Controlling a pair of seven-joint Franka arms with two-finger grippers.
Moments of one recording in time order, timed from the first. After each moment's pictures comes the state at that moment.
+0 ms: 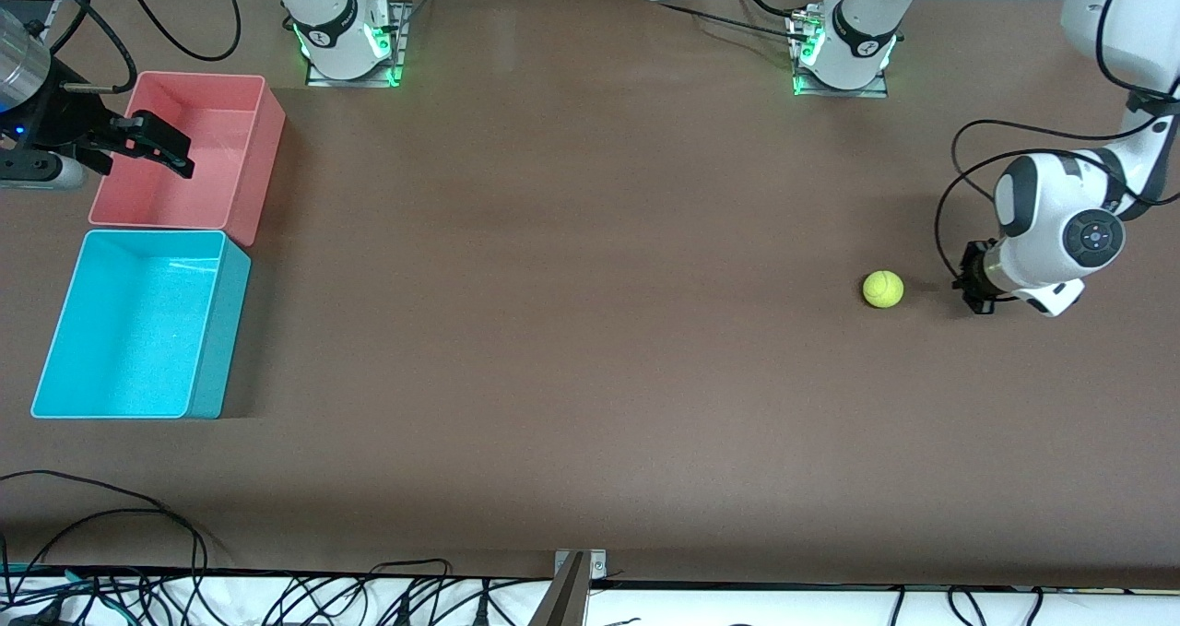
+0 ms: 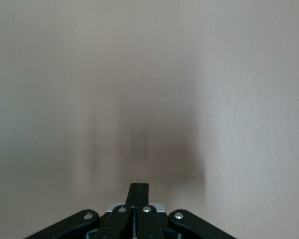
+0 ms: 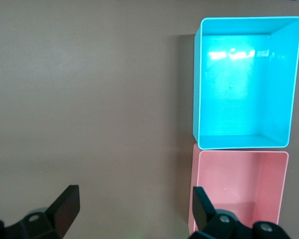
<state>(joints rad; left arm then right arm) 0.26 0.41 -0.01 -2.15 0.26 2.42 -1.53 -0.01 -0.04 0.08 -1.64 -0.02 1.57 0.09</state>
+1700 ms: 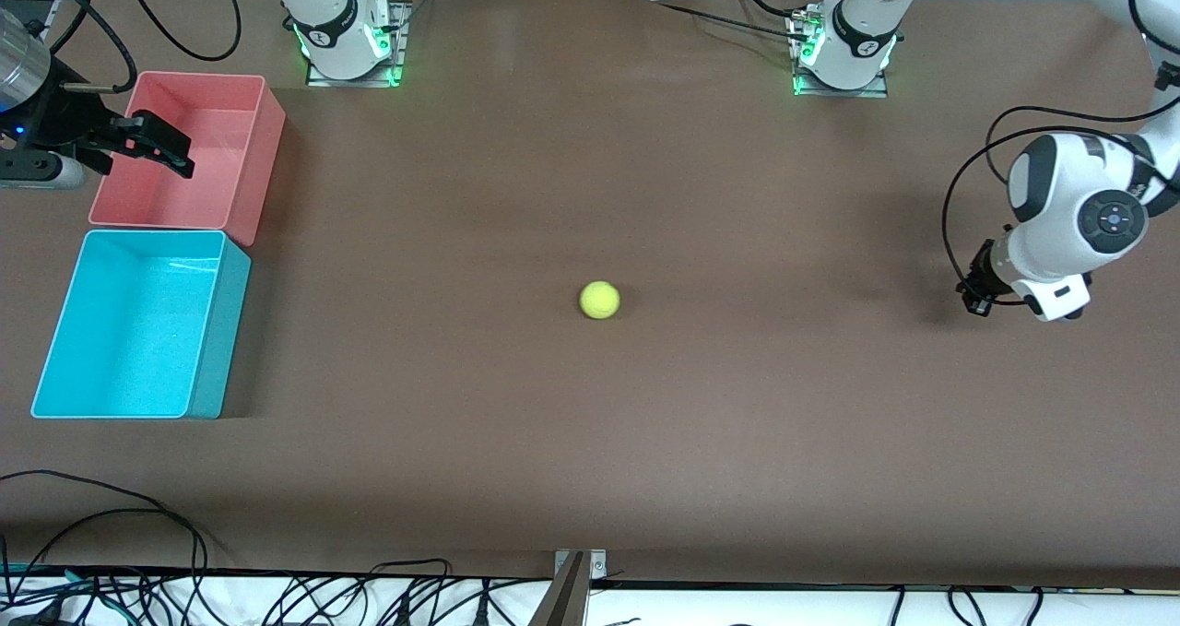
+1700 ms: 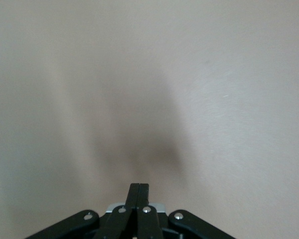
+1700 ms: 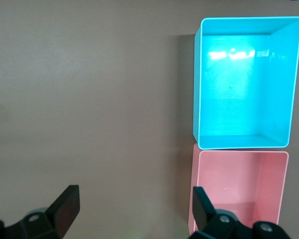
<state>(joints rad) 0.52 0.32 -0.37 -2.08 0.34 2.25 -1.27 -0.01 -0.04 0.08 -1.64 -0.02 1.57 0.09</state>
